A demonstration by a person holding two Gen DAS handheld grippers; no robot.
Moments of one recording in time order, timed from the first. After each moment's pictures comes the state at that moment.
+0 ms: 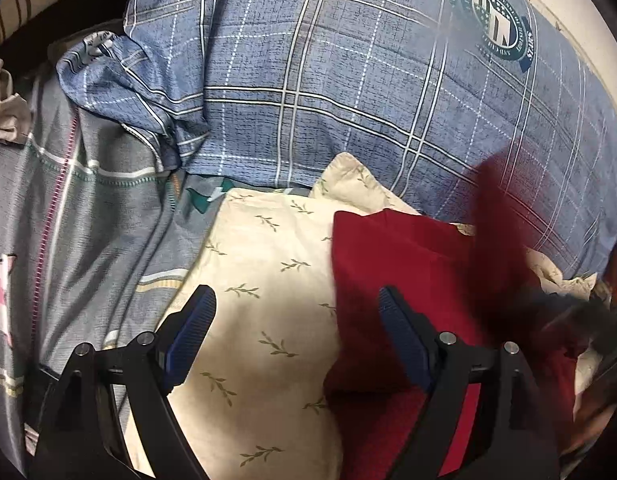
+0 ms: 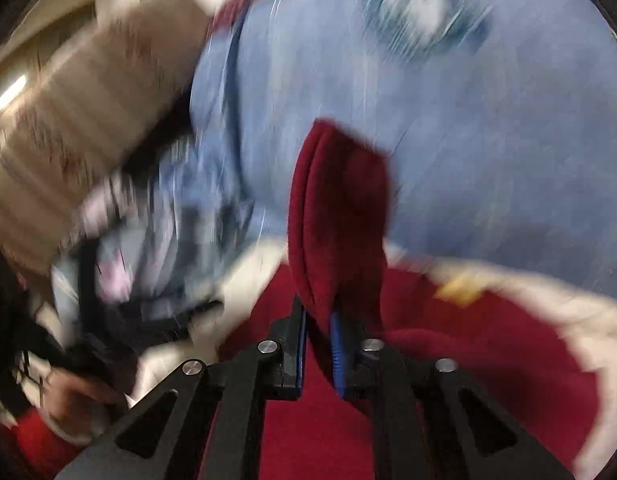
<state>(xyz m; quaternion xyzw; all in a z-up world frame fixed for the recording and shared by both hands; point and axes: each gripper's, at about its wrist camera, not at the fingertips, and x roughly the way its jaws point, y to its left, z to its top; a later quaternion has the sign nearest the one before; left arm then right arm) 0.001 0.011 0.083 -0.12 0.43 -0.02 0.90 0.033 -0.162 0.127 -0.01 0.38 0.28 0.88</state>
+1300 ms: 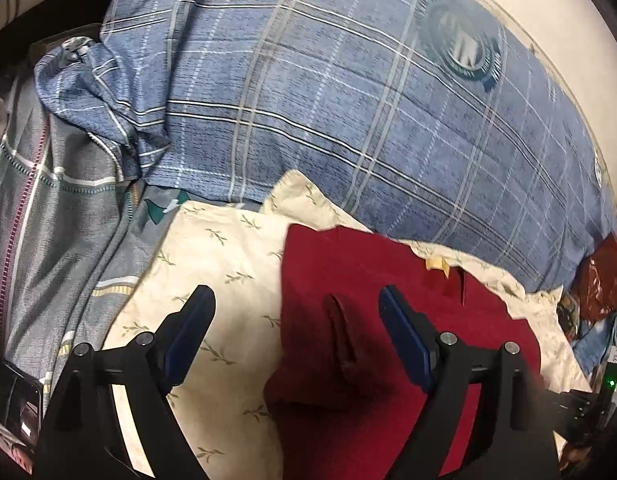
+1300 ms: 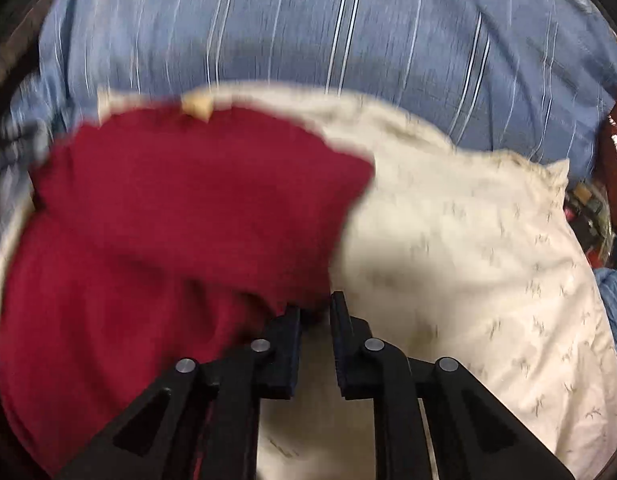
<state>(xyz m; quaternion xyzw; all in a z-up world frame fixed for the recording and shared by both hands) -0.002 -0.008 0.095 -0.15 0.39 -0.07 0.90 -0.062 -0.361 0.078 -0.07 0.50 -0.01 0.86</state>
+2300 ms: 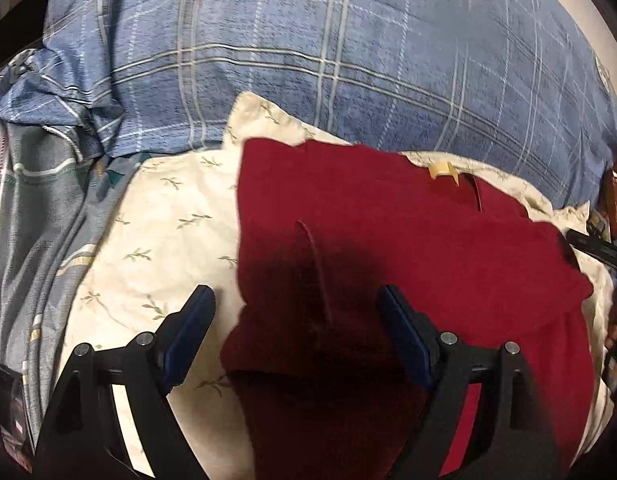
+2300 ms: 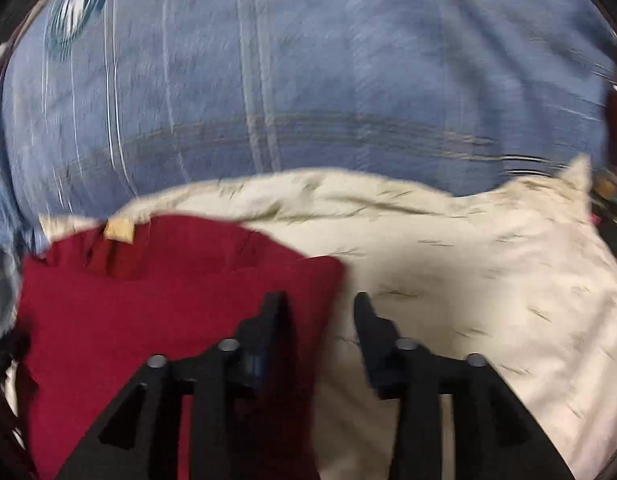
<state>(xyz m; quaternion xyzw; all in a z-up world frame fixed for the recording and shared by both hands) -0.004 -0.057 0.057 -0.05 0.46 -0.08 0.88 0.025 -0.418 0.093 0.07 0.43 -0.05 0.90</state>
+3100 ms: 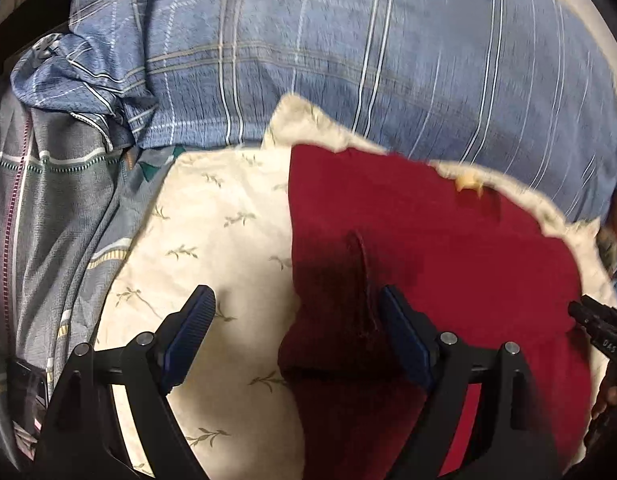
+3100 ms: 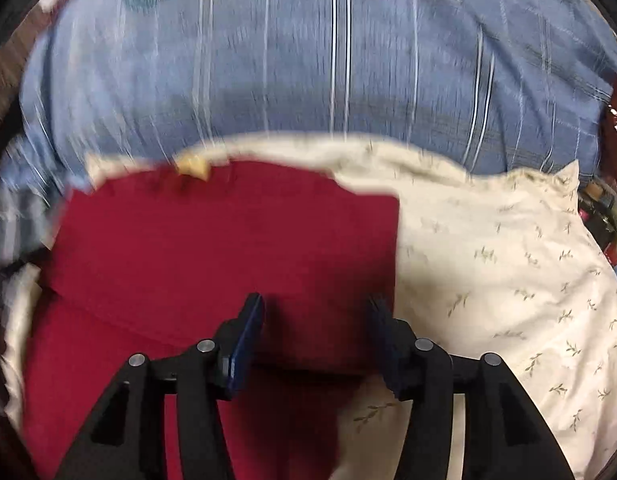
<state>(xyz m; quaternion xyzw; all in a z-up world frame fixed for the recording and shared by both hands) -0.001 -0.035 0.052 -0.05 0.48 -0.05 0.87 -0.017 -0.369 0.077 -0.01 0.46 -0.02 0.89</state>
